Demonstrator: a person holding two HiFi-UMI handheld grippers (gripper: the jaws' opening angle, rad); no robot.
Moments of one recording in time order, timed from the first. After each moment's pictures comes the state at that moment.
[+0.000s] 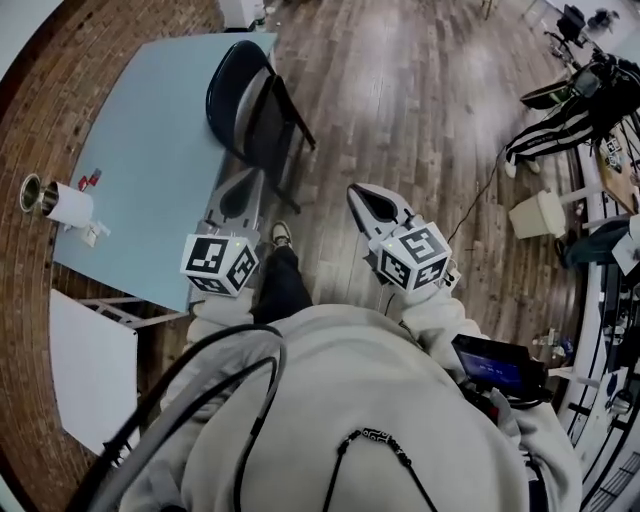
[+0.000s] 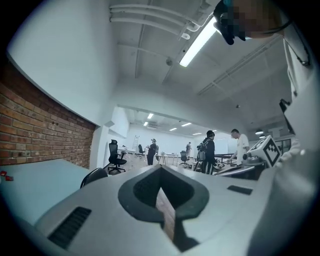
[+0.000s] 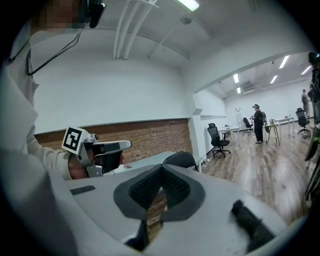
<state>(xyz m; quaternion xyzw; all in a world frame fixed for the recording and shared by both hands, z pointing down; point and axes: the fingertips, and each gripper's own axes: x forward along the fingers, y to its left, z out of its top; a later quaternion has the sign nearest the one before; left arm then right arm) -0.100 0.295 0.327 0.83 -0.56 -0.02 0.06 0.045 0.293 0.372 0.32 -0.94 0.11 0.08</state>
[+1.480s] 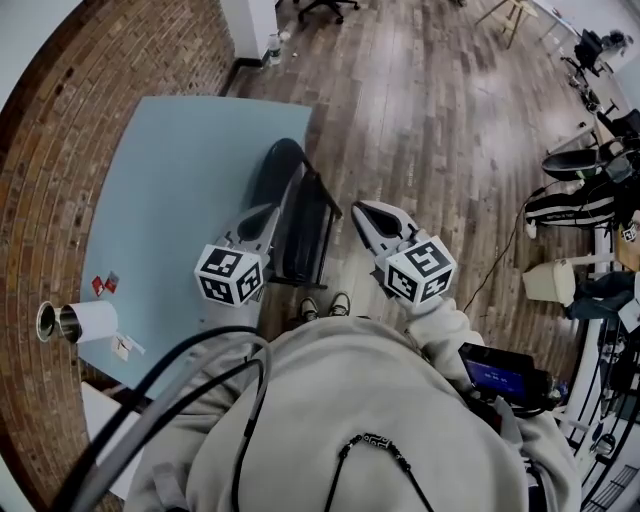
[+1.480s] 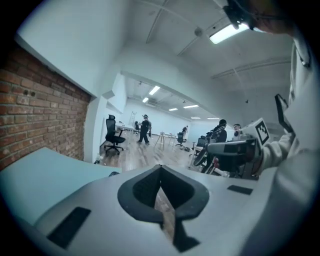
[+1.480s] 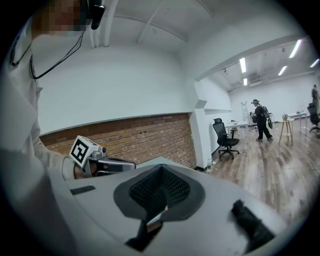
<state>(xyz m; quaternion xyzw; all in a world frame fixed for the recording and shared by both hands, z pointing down) -0.274 -0.081 0.380 0.85 -0.50 0.08 0.18 -0.140 -0.093 0.351 0.30 -0.94 0.13 0.10</state>
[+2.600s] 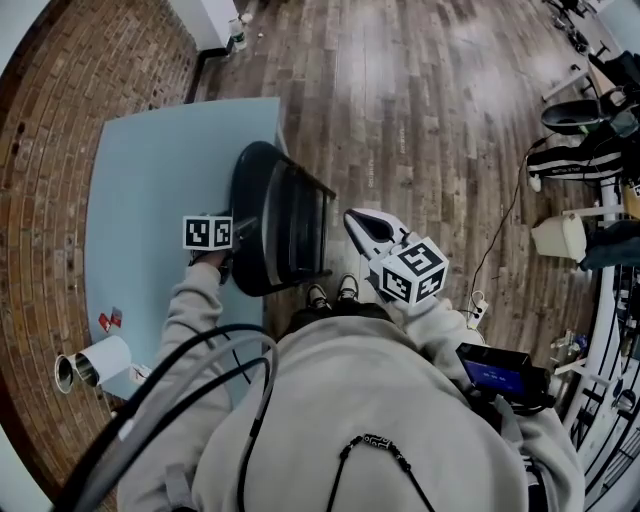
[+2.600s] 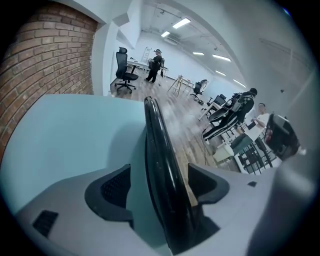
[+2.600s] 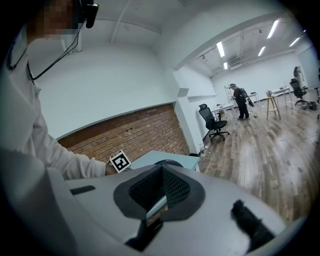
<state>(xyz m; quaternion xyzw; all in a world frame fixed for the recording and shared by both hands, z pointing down) -0.346 -0.156 0.599 0.73 -0.43 0.32 0.42 -0.108 -0.130 0.425 0.33 -0.91 0.24 0.10</state>
